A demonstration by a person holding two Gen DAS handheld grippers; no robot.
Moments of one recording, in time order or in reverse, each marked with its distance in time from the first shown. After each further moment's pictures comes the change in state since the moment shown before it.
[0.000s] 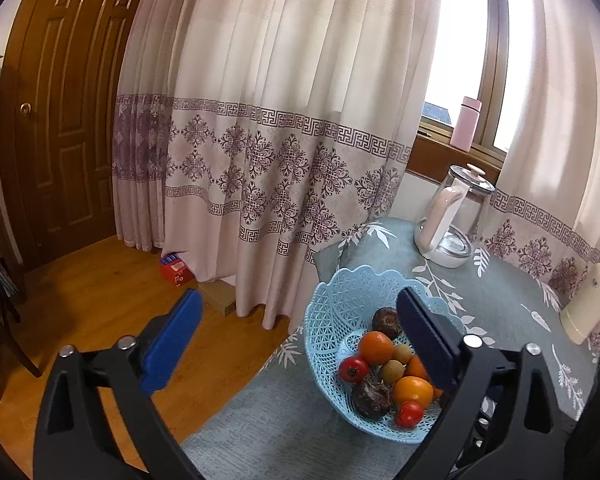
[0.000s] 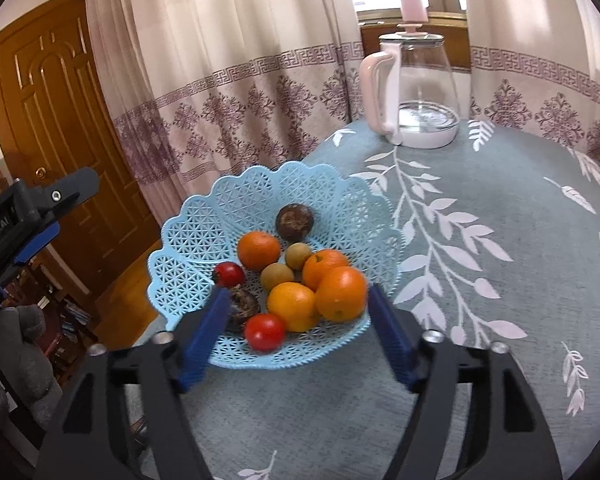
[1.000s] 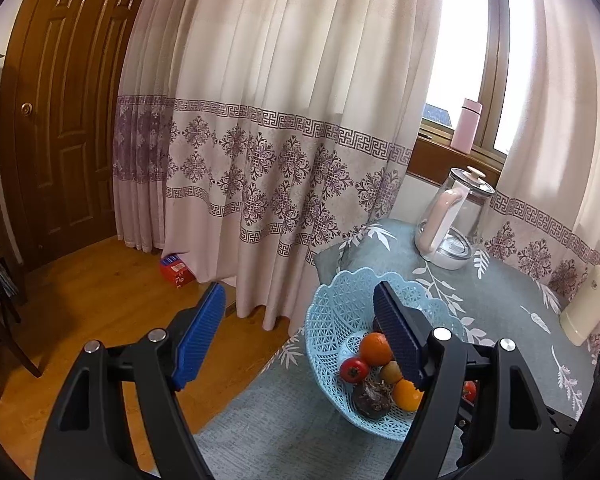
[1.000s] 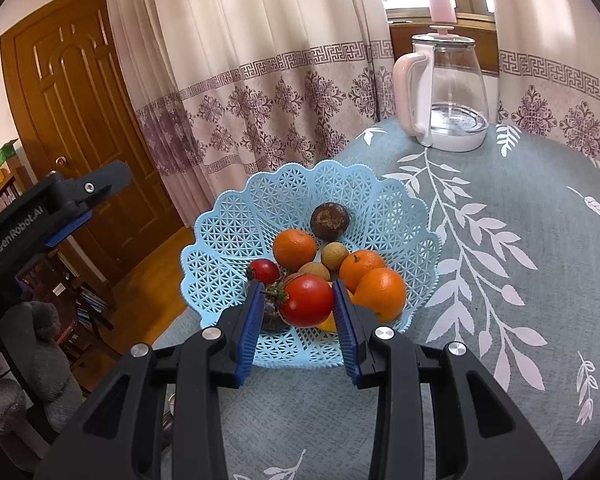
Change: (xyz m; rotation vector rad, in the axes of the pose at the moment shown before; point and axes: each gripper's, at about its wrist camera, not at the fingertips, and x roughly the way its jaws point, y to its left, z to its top) left arm -0.003 0.009 0.004 -0.024 -0.004 -0.004; right arm 0.003 0.018 0.003 -0.035 0.028 0.084
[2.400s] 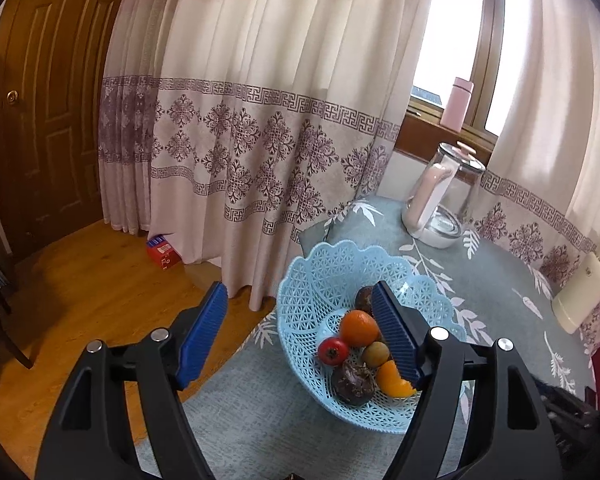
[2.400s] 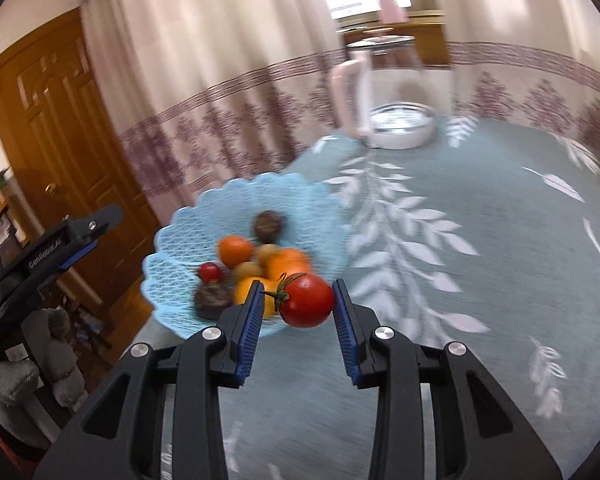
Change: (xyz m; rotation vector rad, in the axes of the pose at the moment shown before) left arm 0.014 -0.013 -0.012 -0.007 0.069 -0.049; right arm -0.029 -0.054 -0.006 0.068 -0.039 -0.016
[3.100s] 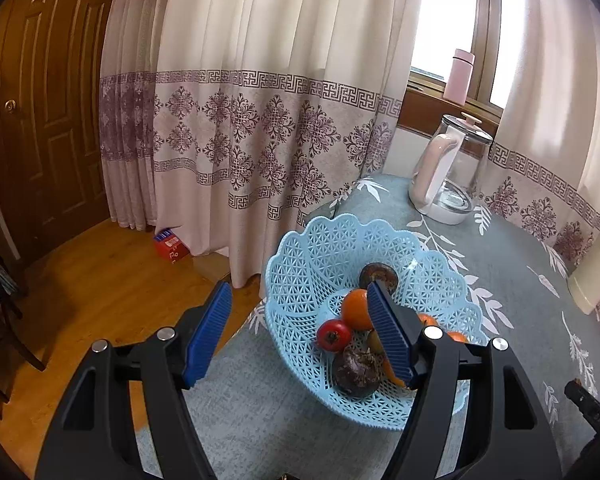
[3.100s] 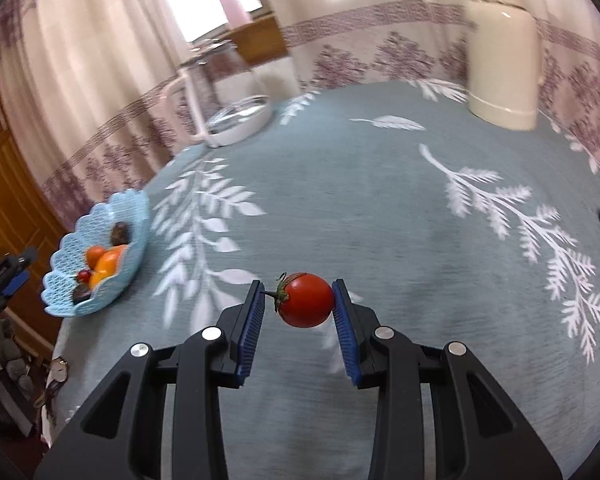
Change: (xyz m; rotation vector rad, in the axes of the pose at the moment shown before) left arm 0.025 -0.021 -0.017 0.065 0.059 0.042; right arm -0.059 -0.149 -0.050 0.236 -0.036 -0.247
